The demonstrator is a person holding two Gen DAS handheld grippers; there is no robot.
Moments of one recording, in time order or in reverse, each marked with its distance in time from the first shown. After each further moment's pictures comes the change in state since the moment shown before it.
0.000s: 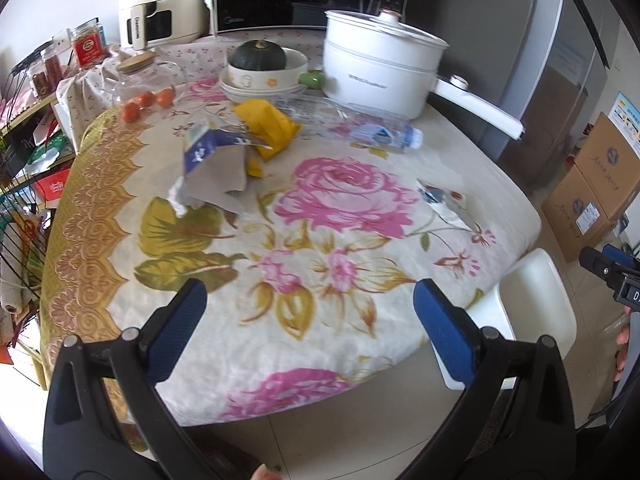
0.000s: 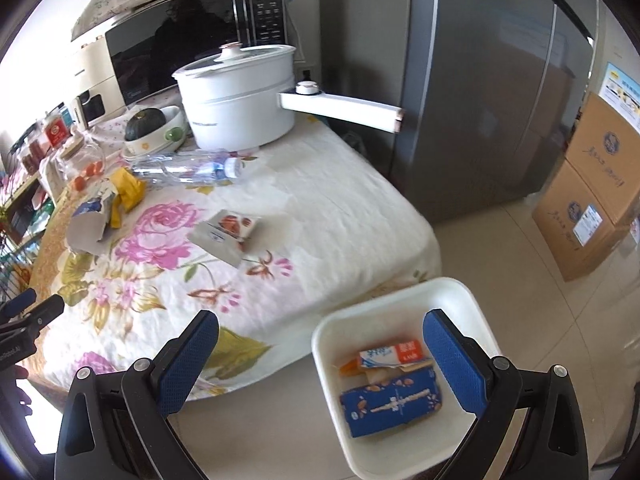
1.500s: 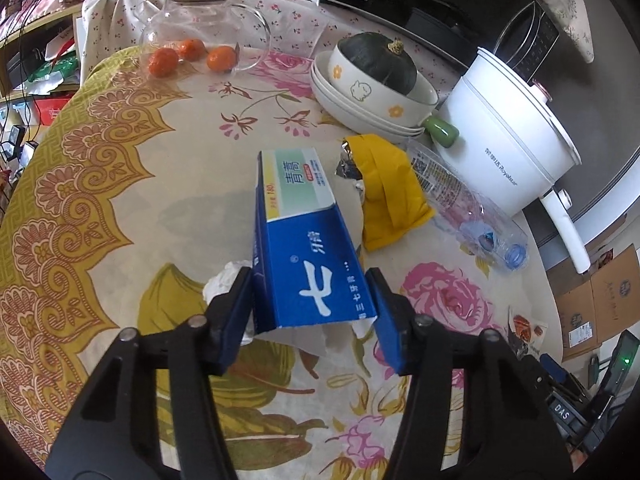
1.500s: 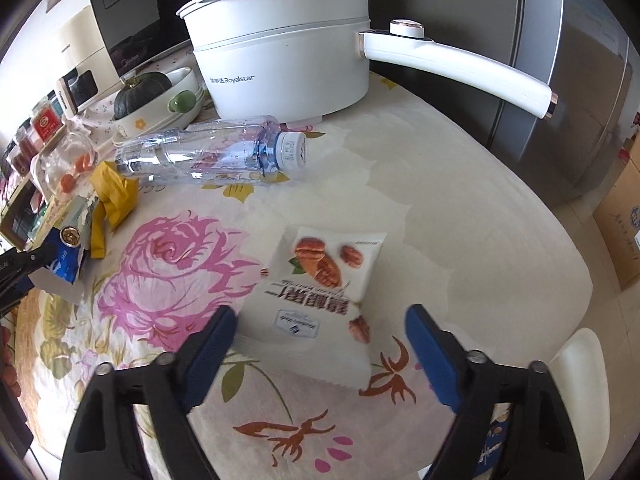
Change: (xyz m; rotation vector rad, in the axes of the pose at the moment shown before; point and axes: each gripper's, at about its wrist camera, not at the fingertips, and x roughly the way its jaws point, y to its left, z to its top) left arm 0.118 0.108 0.077 -0.333 0.019 -0.034; right arm 0.156 0.082 0.047 0.009 0.091 0.097
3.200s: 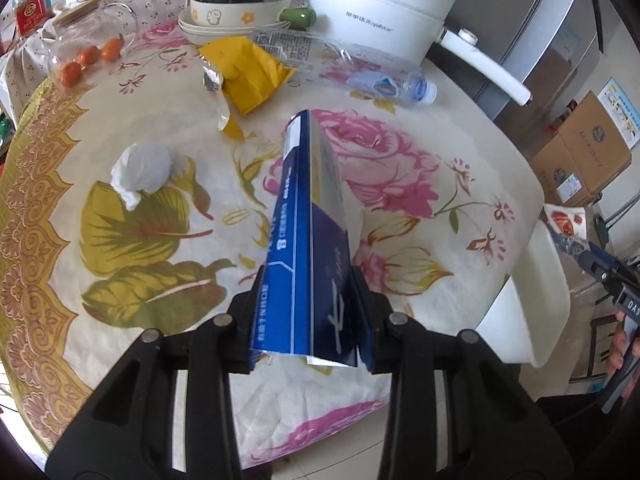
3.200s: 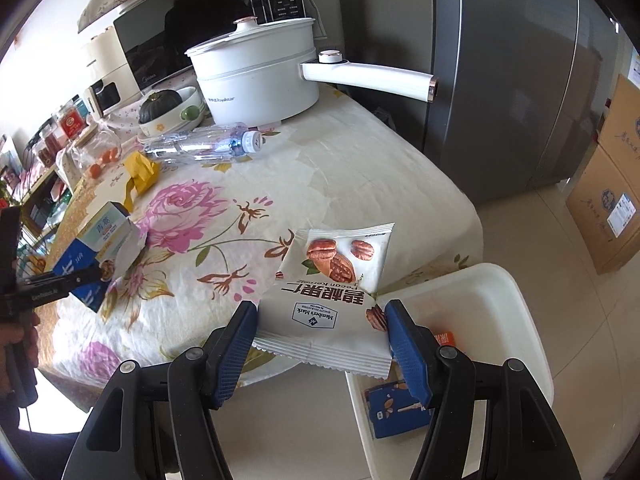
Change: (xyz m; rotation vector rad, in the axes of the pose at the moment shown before) left arm -0.037 -0.065 -0.093 0.374 0.189 -0.095; right arm -0.126 -0.077 -0.073 -0.017 -0.036 -0.004
